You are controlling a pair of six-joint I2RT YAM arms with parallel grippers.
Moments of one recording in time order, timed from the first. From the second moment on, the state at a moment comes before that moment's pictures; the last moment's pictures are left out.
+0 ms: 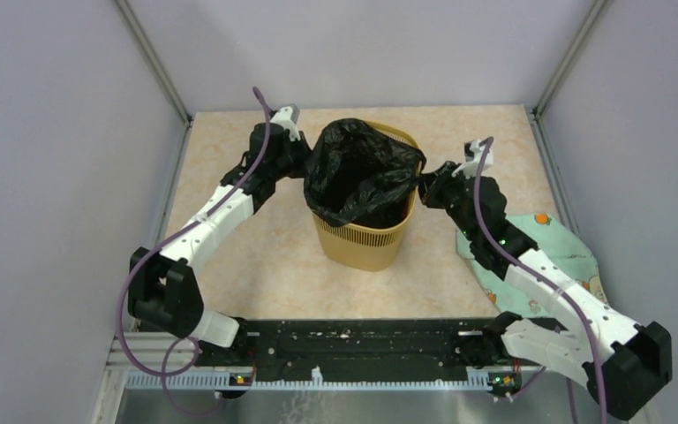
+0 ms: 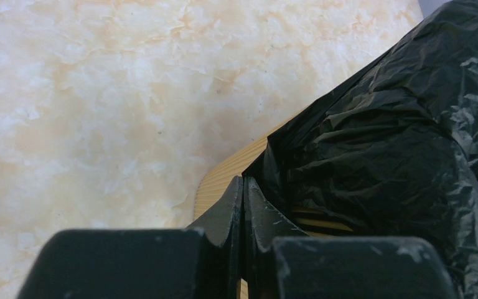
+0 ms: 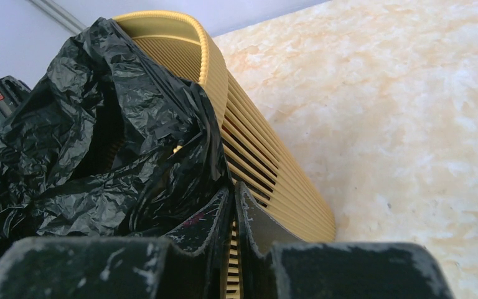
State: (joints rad) left arm -0.39 1.46 1.17 -0.15 0.16 -0.44; right arm 0.60 0.94 0.76 0.02 0.21 0.58
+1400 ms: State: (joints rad) left arm -0.34 1.48 1.25 -0.29 0.11 -0.39; right arm 0.68 1.09 0.90 -0.07 0.25 0.49
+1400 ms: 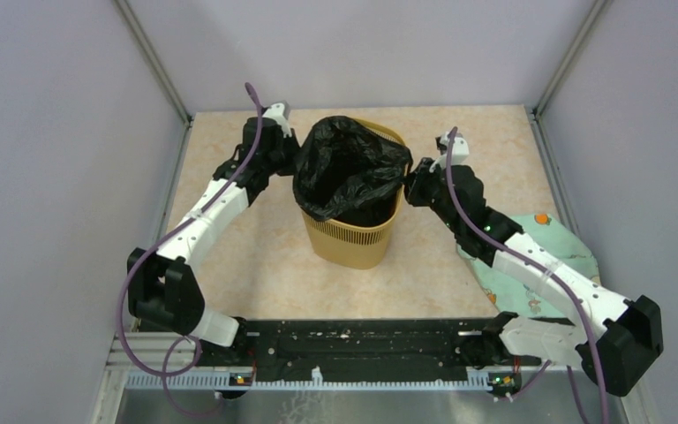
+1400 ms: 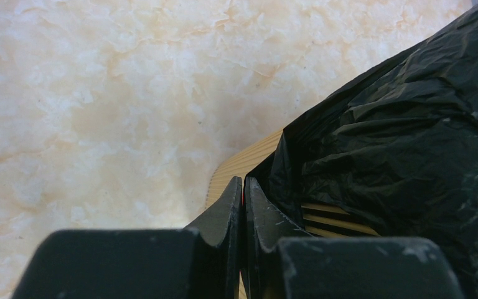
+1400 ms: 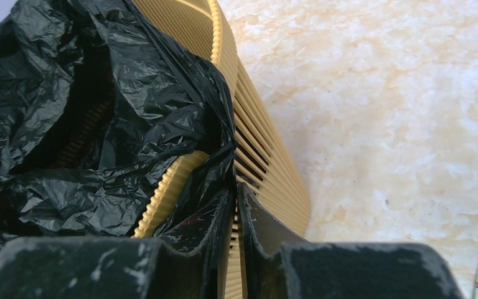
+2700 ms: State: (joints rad) left arm -0.28 1.69 1.45 -0.29 0.17 -0.38; right arm 0.84 1.09 0.98 -0.42 0.17 0.54
